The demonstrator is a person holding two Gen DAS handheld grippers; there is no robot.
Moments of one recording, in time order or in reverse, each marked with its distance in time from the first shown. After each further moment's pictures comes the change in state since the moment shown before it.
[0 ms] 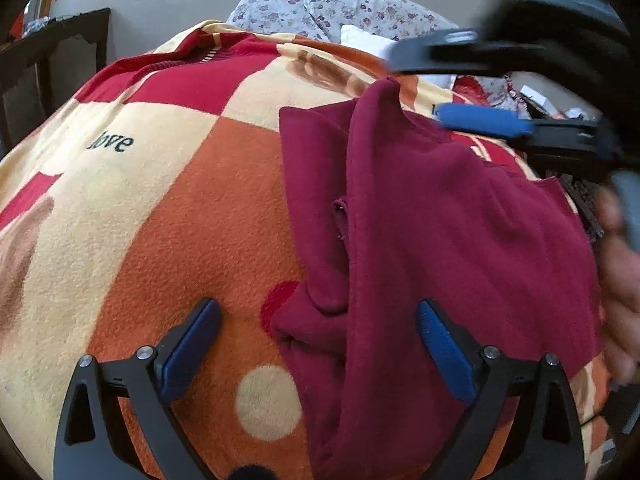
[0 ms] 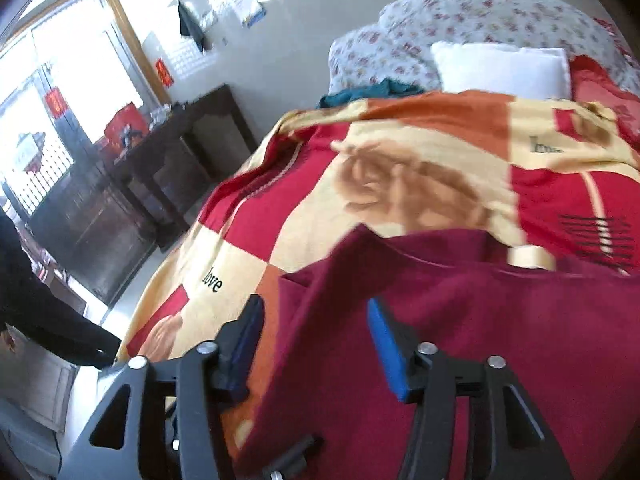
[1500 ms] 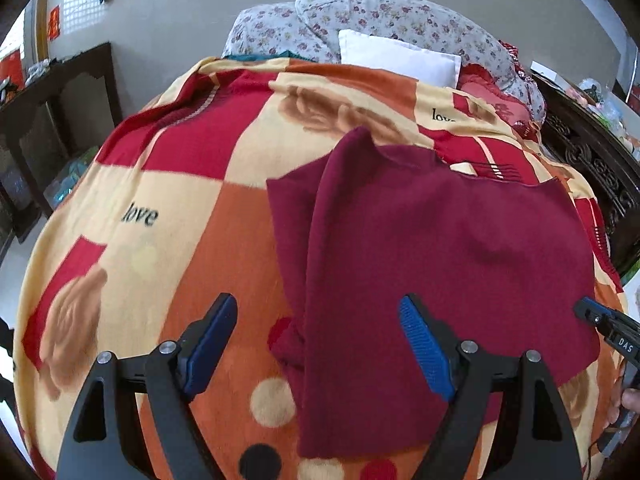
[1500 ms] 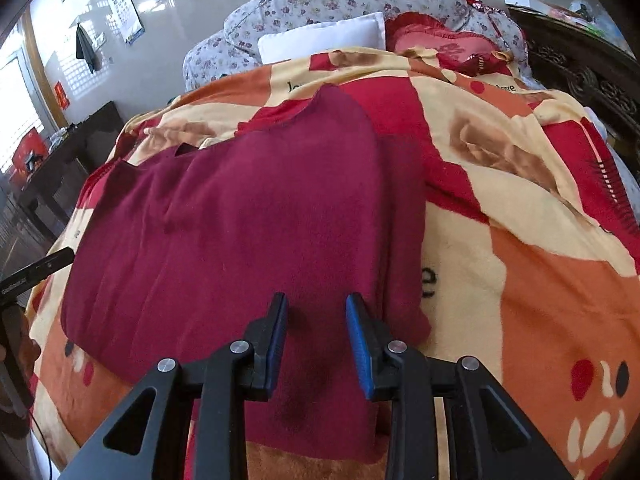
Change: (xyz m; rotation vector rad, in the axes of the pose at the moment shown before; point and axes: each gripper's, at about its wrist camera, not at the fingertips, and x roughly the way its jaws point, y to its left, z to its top) left arm -0.033 -0.041 0.038 0.092 0.028 0.161; right arm -0.160 -0.178 -0.145 0.178 -0.041 -0.362
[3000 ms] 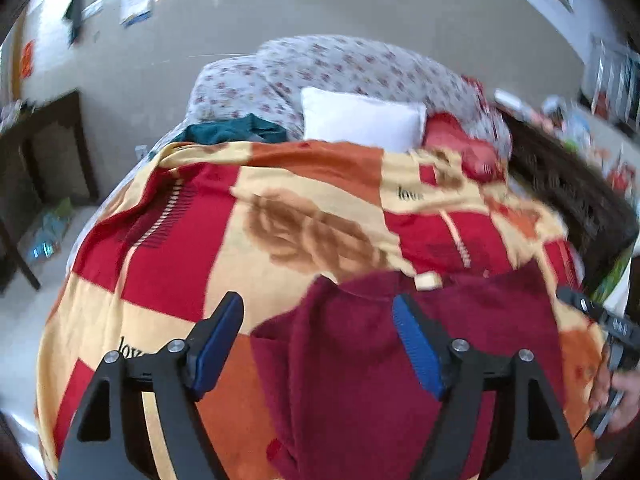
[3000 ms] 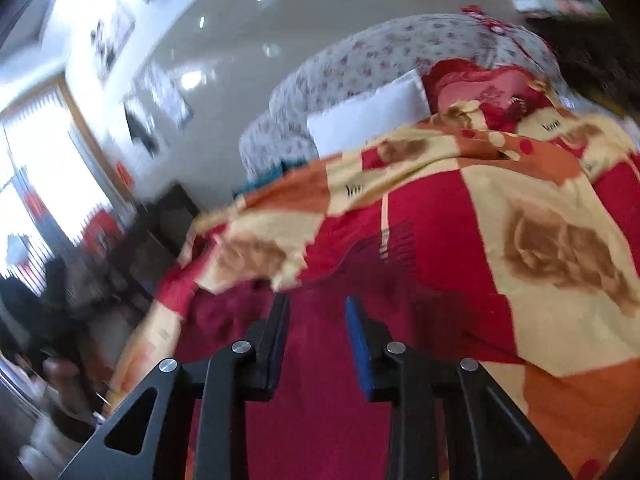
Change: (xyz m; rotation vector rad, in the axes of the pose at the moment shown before) left arm -0.018 -0.016 0.103 0.112 -0.136 -0.092; right arm -0.016 0.001 0.096 0.036 -0.187 0.248
